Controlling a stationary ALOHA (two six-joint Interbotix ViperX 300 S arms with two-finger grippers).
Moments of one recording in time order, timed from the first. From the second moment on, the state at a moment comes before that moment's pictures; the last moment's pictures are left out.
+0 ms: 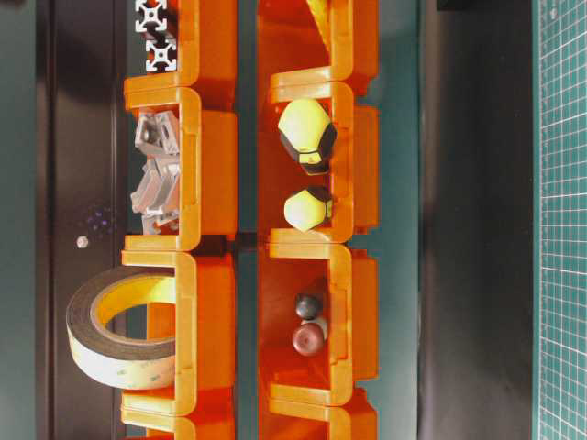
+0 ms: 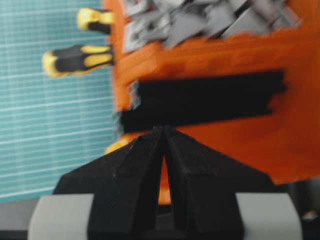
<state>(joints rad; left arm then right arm) -0.02 -0.95 0.97 0.03 0.10 -0.08 -0.13 -0.43 0.08 -0.18 1.31 -0.09</state>
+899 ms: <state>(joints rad) -0.03 -0.94 0.94 0.03 0.12 -0.12 -0.18 -0.08 -0.13 -0.20 1.30 -0.14</state>
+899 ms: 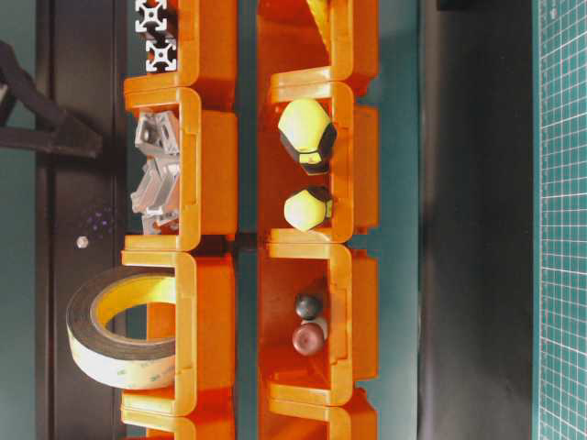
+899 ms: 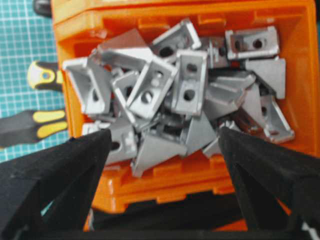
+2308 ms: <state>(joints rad) -0.03 -0.94 0.95 0.04 0.14 -0.12 -0.19 0.01 -0.22 -0.20 1.26 -0.13</state>
